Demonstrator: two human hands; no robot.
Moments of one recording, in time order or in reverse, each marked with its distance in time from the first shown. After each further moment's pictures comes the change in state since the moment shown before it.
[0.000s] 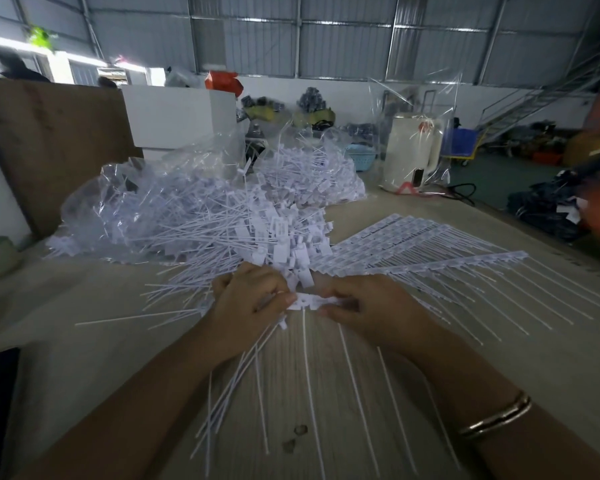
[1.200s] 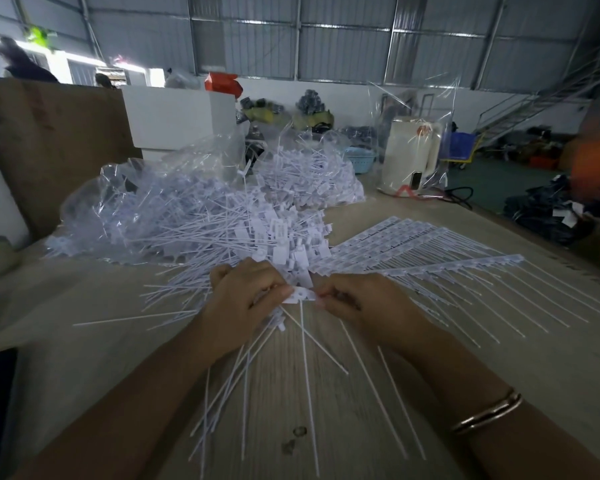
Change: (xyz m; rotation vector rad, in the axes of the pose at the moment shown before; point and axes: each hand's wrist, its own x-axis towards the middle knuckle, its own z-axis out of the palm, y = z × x) left_hand 0.003 -0.001 0.000 -0.041 0.097 0.072; right_hand 0.004 0.001 0.002 0.049 0.089 -0.066
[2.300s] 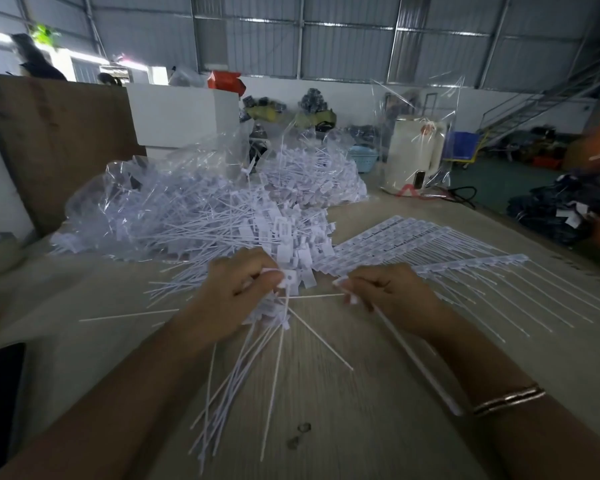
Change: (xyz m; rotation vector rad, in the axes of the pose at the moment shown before) left_hand 0.002 -0.010 -0.016 -0.259 -0.006 0.050; right_hand -0.004 0.004 -0.022 0.272 0.019 0.043
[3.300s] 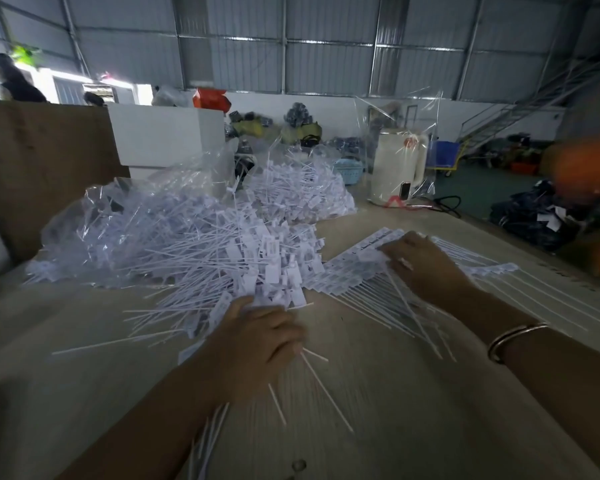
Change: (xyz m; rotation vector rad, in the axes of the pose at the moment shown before) left_hand -0.013 -0.010 0.032 0.592 -0.347 0.118; right_hand 0.030 0.093 -0.055 -0.718 0.113 0.096
